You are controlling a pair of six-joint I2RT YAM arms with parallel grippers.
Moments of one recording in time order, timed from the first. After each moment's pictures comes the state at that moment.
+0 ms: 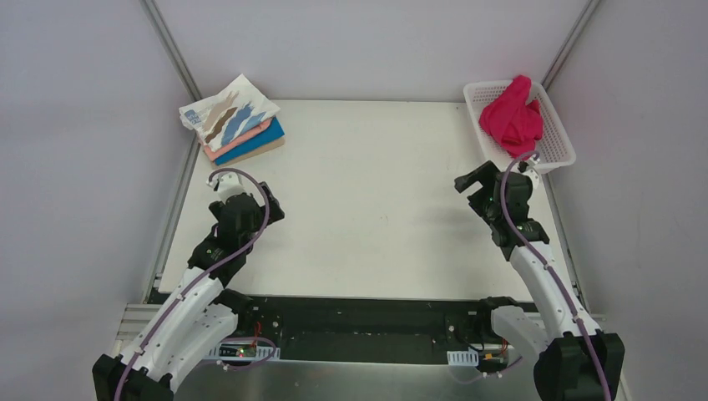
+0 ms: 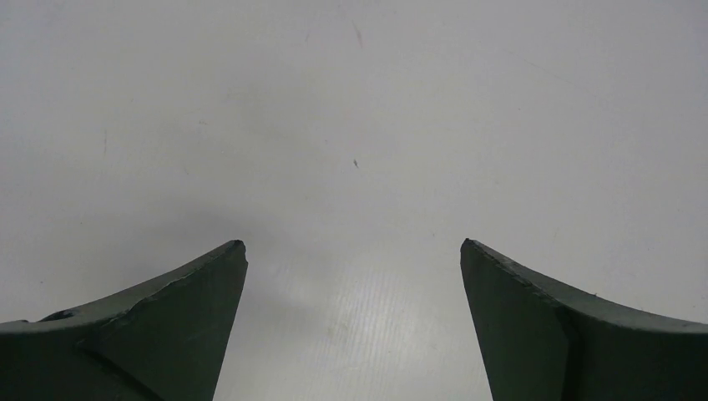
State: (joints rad) left arm -0.38 0.65 0.51 -0.36 -0.50 -0.55; right arm 0.12 0.94 0.65 -0.28 0.13 0.84
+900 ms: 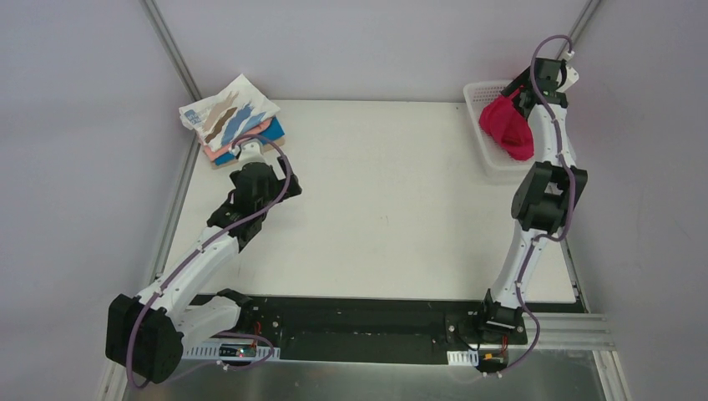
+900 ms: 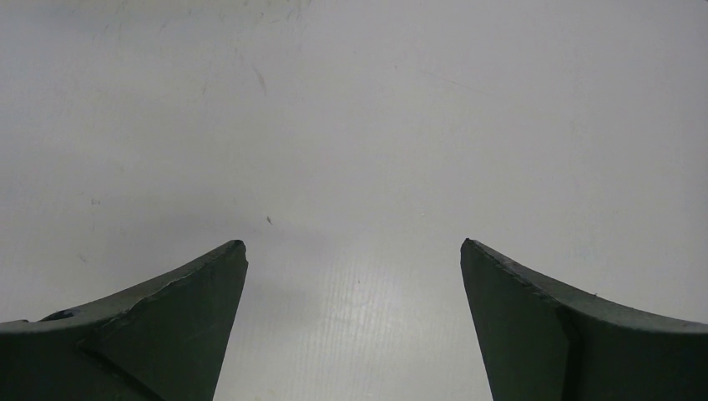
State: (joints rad) left arm -0.38 1.01 0.71 -0.17 -0.37 -0.50; right arm -0.17 2.12 2.06 -0.57 0.25 0.60
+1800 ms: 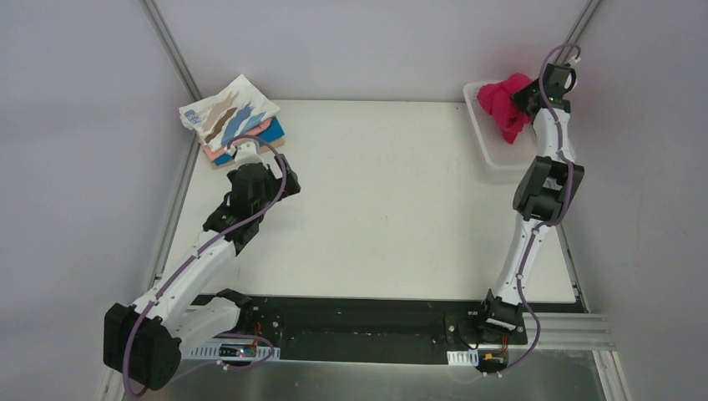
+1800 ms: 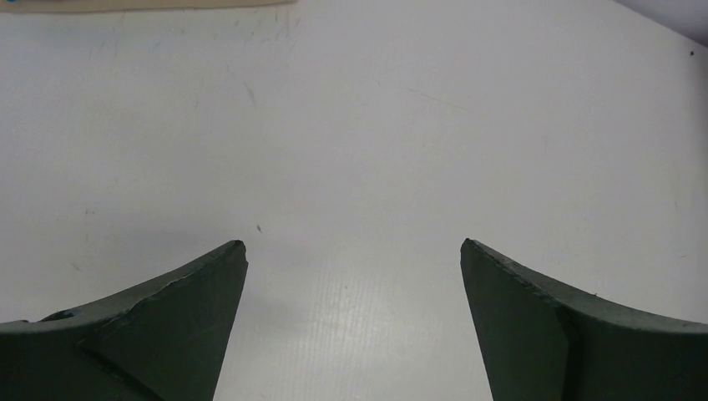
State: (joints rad) left arm -0.38 1.01 0.71 -0.15 -0.37 -0.51; right arm -0.26 2.46 2.30 -0.39 -0.07 0.72
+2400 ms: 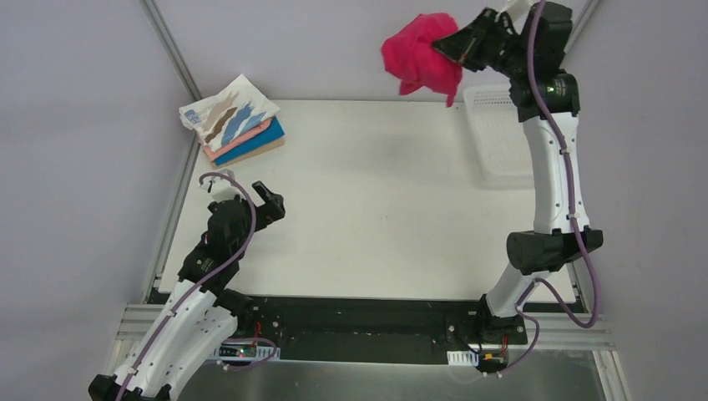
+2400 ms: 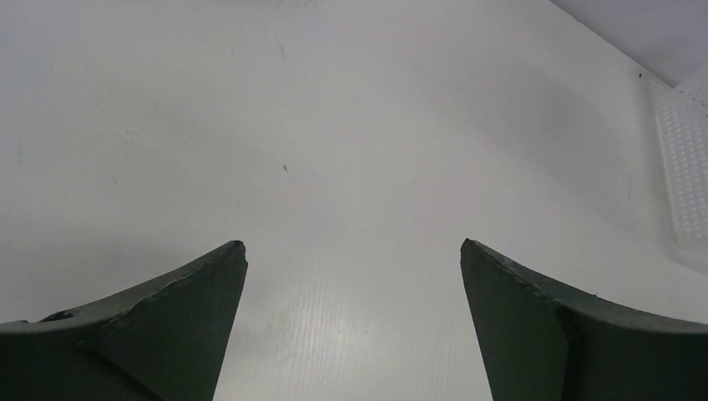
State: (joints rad) left arm -0.38 0.58 0.55 -0.34 -0.37 -0.59; right arm 0.11 1.75 2.28 -0.61 -0.49 0.60
